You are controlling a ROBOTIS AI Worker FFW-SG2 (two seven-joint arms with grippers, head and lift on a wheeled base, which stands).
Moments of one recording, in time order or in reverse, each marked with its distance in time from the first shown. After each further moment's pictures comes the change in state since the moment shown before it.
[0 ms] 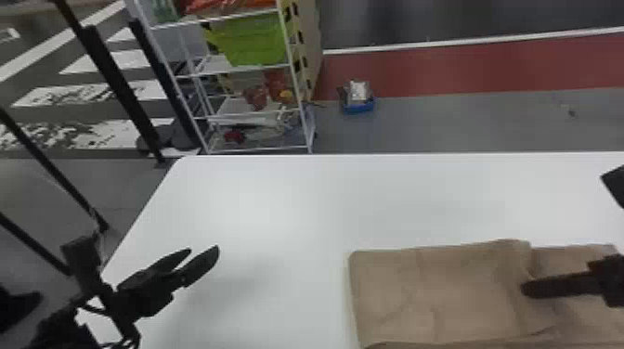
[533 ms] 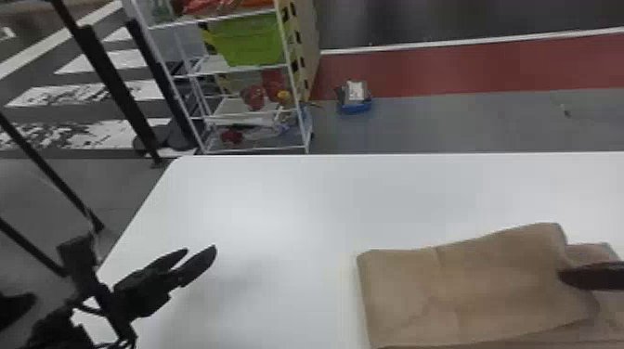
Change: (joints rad) left arm -0.004 0.000 -0.005 0.007 -0.003 -0.002 0.006; right arm 0.113 -0.091 -0.172 -0.207 -0.079 0.000 0.046
